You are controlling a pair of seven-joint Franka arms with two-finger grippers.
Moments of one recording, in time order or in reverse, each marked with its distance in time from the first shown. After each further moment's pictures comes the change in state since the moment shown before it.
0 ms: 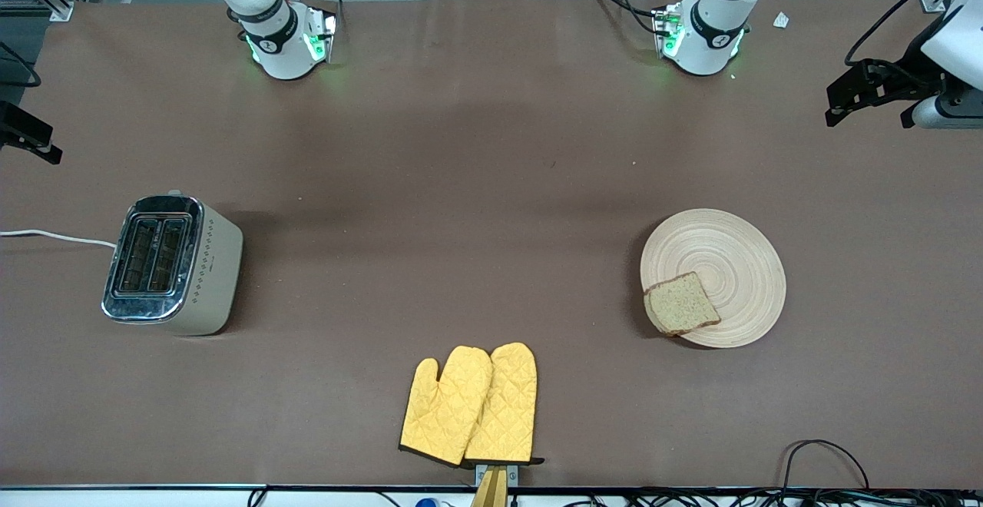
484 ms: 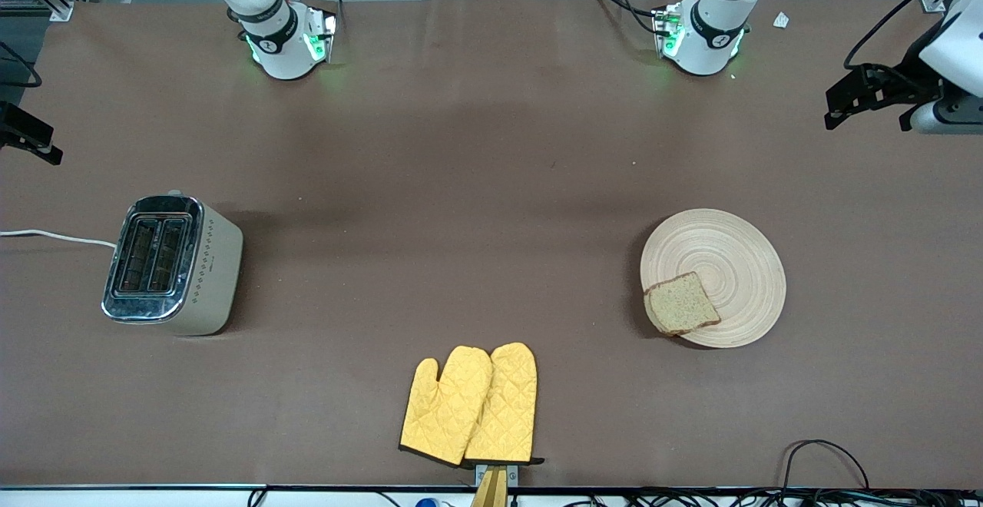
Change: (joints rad) left arm 0.004 0.030 0.011 0.000 0.000 0.001 0.000; right arm 0.000 0.000 0.002 0.000 0.000 0.004 0.000
